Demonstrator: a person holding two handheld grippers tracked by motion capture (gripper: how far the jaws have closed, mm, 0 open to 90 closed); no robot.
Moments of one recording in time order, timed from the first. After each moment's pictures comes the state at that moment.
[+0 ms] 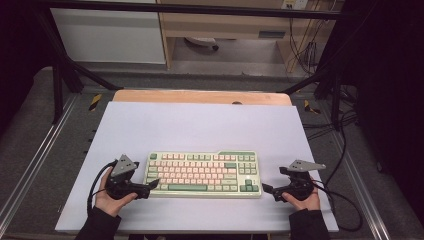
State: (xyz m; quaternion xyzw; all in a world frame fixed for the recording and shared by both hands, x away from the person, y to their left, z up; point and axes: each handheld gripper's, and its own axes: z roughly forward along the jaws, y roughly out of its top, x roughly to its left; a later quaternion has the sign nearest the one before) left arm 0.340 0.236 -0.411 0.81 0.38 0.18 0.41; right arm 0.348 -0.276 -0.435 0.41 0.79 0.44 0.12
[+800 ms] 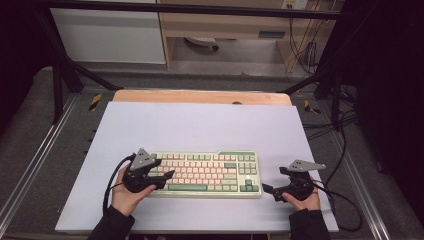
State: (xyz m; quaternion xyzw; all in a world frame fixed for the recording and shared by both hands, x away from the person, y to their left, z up) left arm 0.349 0.190 -0.393 0.81 0.36 0.18 0.42; right arm 0.349 -0.276 -0.435 0.41 0.80 0.44 0.12
